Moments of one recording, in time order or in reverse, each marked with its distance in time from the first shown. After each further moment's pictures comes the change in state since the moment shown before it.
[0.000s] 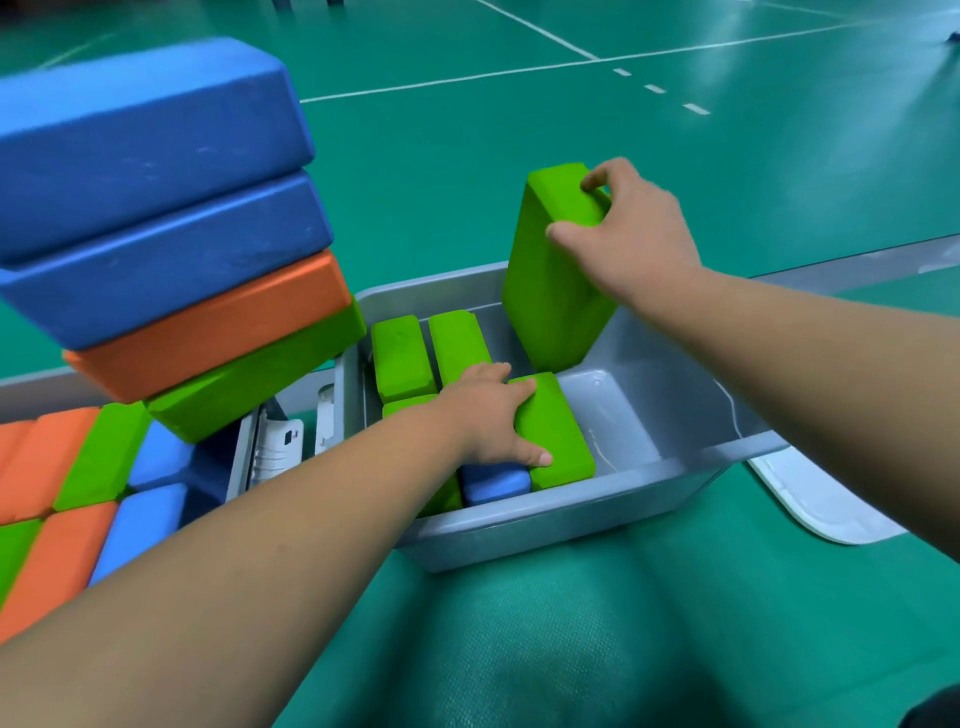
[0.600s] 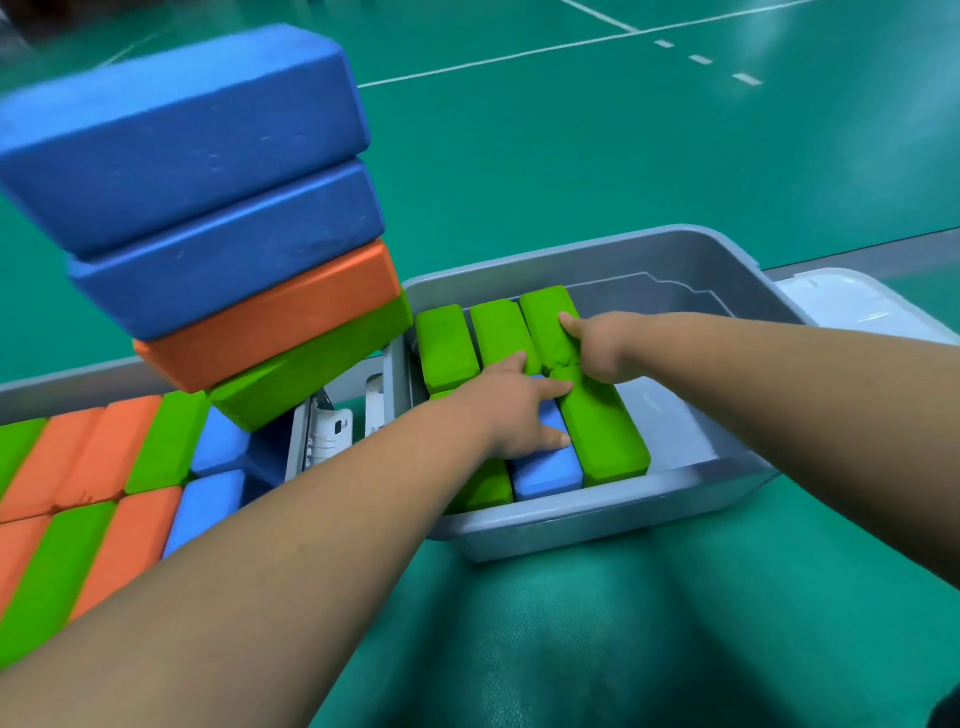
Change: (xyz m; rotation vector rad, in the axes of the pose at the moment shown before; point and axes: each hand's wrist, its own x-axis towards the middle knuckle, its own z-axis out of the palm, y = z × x) left_hand -0.021 -0.018 -0.008 -0.054 -0.013 -0.031; right_hand -0.031 0.012 0.098 -0.816 -0.934 -0.107
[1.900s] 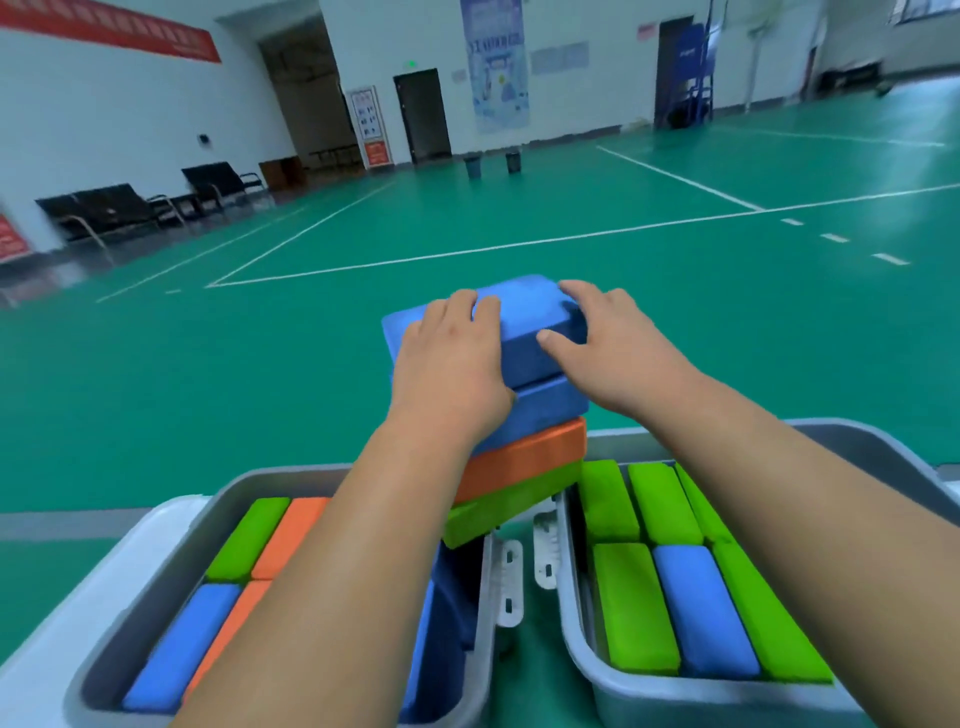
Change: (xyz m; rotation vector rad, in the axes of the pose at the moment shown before) left_hand -0.187 -0.119 -0.198 0.320 0.924 -0.450; right_hand -0.096 -0.142 -0.211 0.727 0.814 -0.322
